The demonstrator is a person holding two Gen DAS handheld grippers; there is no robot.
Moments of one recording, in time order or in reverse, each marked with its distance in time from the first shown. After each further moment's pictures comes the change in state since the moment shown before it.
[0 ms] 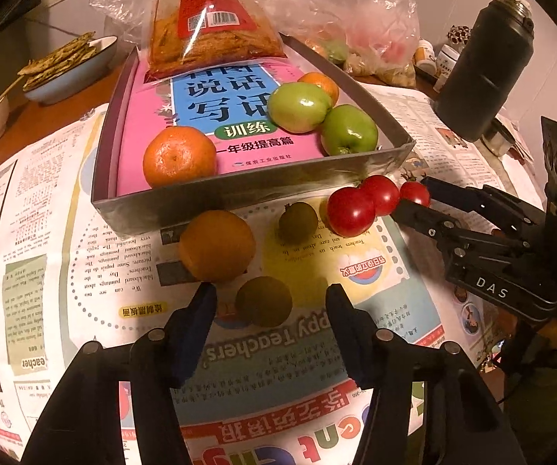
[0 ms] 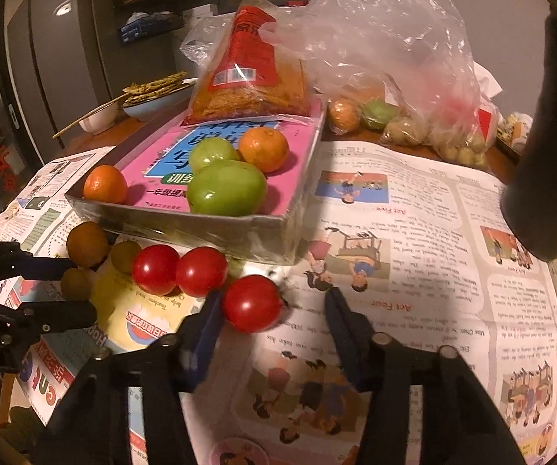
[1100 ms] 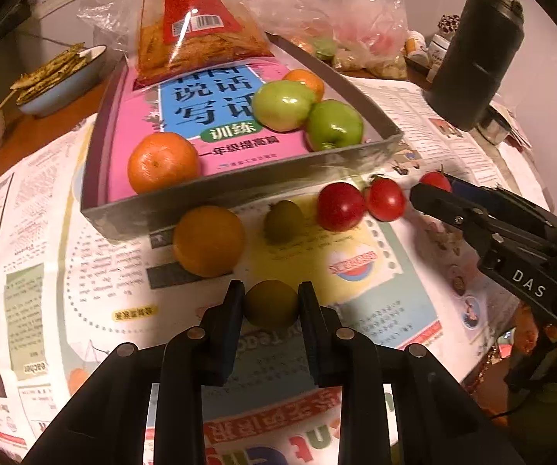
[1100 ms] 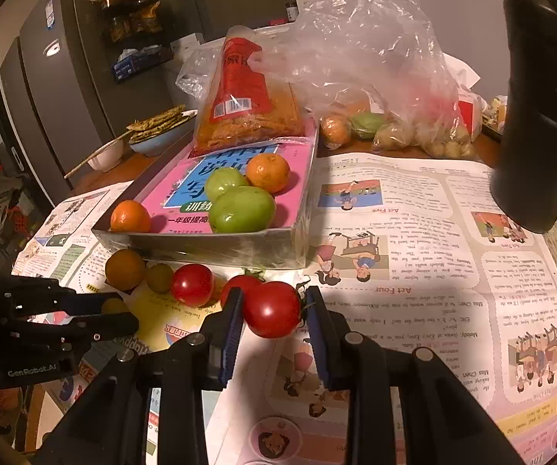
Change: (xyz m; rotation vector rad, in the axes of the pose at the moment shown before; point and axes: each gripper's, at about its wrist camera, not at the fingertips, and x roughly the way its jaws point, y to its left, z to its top) left arm -0.001 -0.011 -0.001 0.046 0.004 0.005; right arm -0.031 -0.001 -0.009 0.126 -0.077 0.050
